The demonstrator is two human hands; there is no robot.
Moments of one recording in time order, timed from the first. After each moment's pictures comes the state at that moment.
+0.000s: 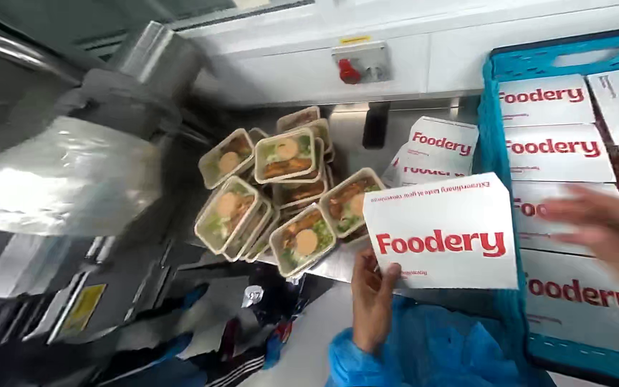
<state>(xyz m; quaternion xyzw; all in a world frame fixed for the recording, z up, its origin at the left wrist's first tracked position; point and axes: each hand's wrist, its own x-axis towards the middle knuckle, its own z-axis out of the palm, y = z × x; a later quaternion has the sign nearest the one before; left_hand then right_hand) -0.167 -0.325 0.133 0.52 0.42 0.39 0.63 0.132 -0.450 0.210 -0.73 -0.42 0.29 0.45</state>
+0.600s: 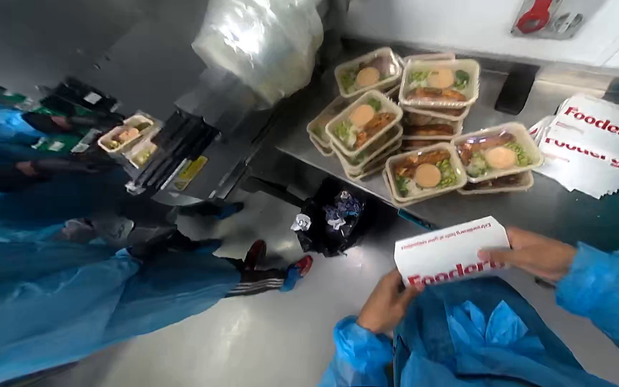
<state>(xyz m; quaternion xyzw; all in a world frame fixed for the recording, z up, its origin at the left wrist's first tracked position) -0.476 -0.368 0.090 0.60 0.44 0.21 0.64 -0.164 -0.337 0.132 -0.54 -0.39 0.70 0.23</state>
